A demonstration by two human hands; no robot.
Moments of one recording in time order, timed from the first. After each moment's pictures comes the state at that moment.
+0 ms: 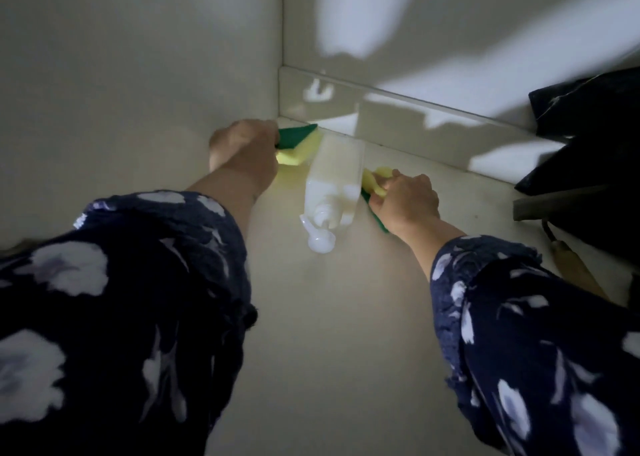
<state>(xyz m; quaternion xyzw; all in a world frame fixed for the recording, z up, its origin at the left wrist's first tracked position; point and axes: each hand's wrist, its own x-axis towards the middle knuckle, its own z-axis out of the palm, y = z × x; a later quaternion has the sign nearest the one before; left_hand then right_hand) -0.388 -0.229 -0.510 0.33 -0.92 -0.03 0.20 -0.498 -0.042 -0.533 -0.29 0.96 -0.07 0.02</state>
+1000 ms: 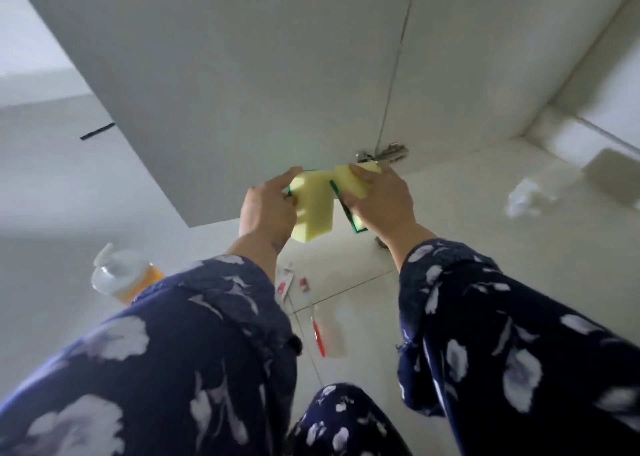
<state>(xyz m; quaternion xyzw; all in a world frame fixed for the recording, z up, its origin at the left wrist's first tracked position) 0.046 -0.019 -0.425 0.67 -0.62 -0.28 0.31 -0.130 -0.021 -0.428 -0.64 0.72 -0.23 0.16</state>
